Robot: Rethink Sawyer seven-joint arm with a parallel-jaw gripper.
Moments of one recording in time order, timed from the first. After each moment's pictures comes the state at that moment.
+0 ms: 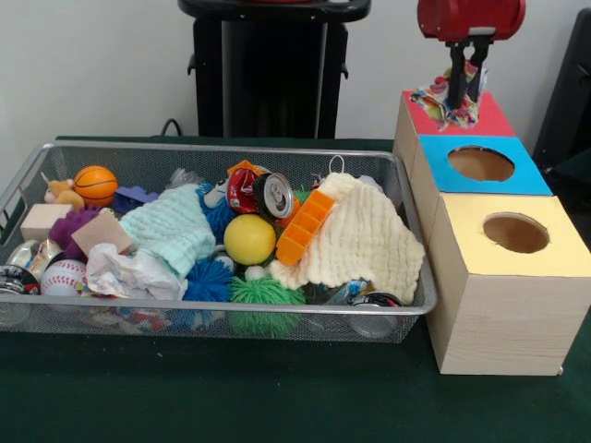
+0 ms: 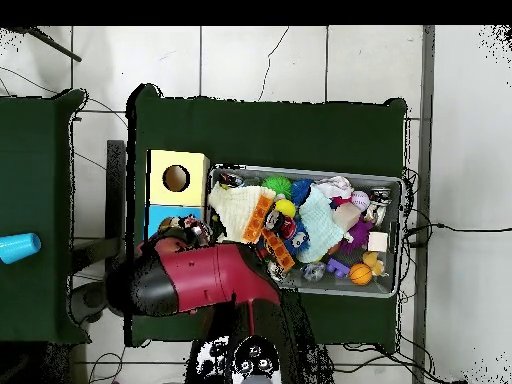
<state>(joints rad) -0.04 -0.93 0.09 1.85 -0.18 0.42 1.52</state>
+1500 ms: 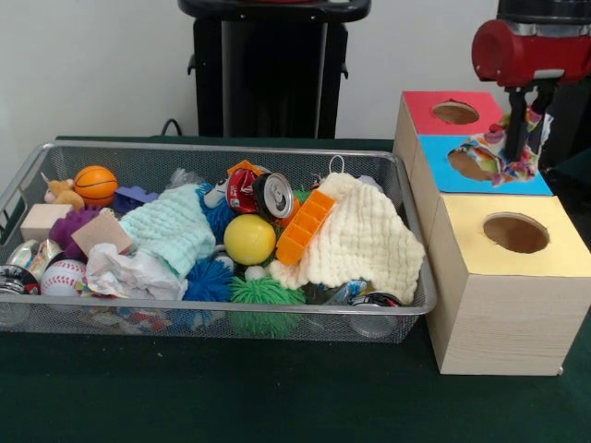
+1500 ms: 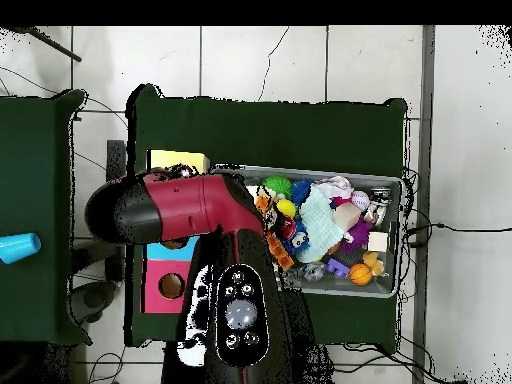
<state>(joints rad) 0.00 -0.75 0.06 1.51 -0.12 0.56 1.52</state>
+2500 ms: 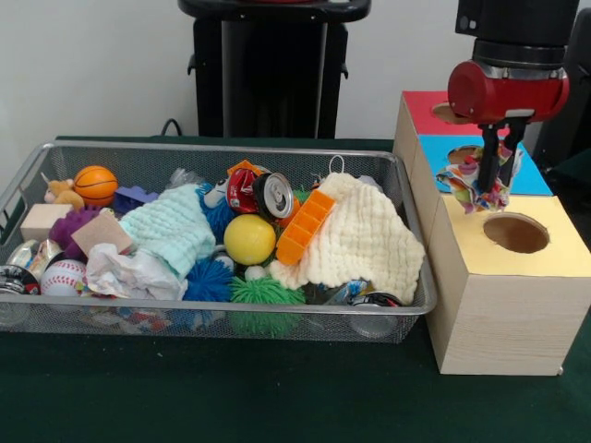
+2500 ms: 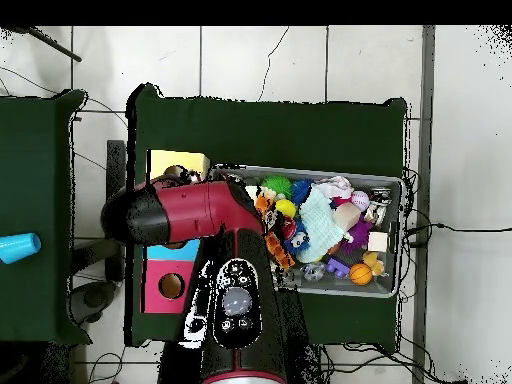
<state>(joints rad) 0.04 -0.68 0.00 1.51 -0.12 0.49 1.52</state>
